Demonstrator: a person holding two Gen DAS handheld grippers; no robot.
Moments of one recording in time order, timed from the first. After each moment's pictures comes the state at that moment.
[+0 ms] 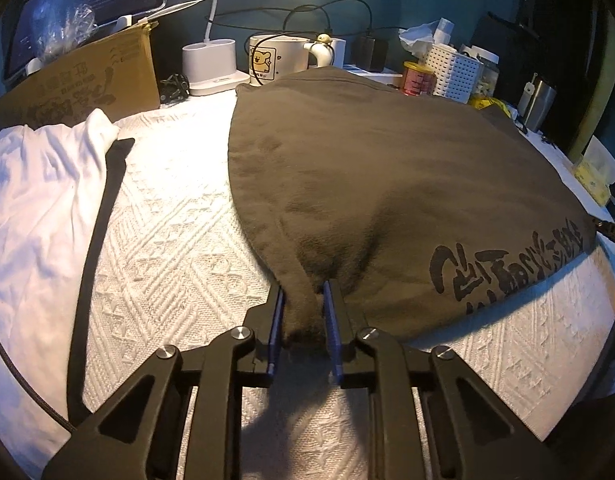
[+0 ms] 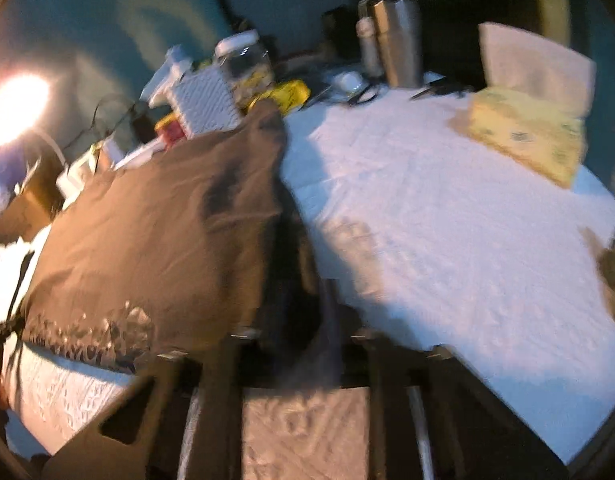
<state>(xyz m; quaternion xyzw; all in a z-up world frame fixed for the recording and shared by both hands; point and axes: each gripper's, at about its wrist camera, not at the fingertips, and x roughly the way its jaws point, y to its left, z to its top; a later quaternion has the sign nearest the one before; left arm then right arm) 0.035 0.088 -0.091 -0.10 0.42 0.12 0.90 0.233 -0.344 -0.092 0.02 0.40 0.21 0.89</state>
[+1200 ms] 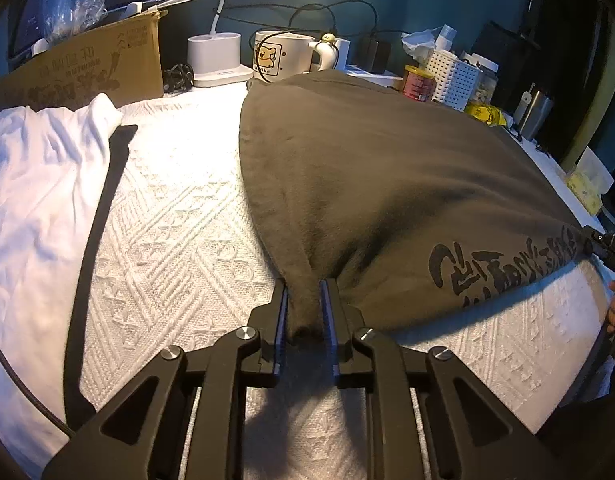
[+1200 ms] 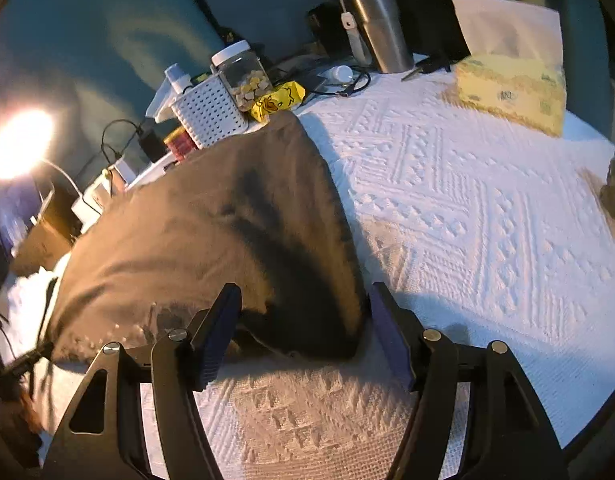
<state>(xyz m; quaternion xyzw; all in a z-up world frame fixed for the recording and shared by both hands) 0.026 0.094 -0.094 -0.13 0.41 0.11 0.90 0.205 -0.356 -0.092 0.10 0.39 0.20 0.89</state>
